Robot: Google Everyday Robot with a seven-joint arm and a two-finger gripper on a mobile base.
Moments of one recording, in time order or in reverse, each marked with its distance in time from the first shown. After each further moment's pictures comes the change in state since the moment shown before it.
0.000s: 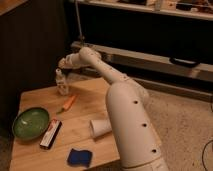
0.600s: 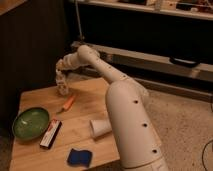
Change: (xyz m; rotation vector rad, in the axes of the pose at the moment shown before) arm 0.038 0.020 -0.006 -0.024 0.111 -0.029
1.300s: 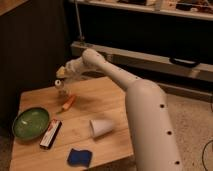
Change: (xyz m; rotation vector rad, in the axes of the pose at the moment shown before) arm 0.065 0.026 -0.054 -0.074 0.083 -0.085
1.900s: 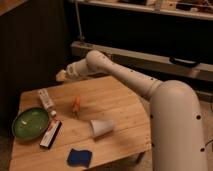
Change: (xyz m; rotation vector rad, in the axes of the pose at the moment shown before) arm 0.023 0.038 -0.039 -0.013 -0.007 -0.115
